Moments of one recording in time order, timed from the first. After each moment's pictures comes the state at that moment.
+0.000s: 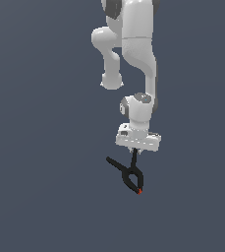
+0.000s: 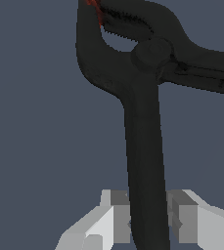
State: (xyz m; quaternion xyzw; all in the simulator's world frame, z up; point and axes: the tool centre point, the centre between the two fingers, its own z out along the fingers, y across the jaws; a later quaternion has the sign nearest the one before) arm 0.005 0.117 0.024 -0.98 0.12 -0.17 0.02
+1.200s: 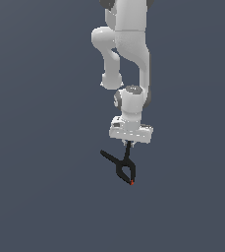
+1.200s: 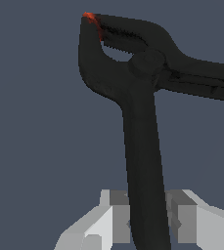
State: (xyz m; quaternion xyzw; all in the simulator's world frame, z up) arm -0.031 0.086 0.035 -0.98 0.12 -0.17 0.02
